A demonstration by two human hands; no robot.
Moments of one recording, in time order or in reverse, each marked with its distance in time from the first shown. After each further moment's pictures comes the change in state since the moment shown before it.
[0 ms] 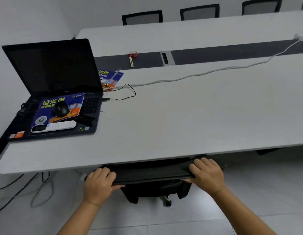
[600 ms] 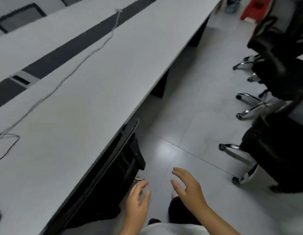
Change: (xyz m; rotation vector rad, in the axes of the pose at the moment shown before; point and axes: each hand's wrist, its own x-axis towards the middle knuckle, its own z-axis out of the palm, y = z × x) left_hand -0.029 0.152 -0.053 -1.377 -0.967 -0.110; right_hand -0.098 -0.200 -0.152 0.437 0.046 1.646
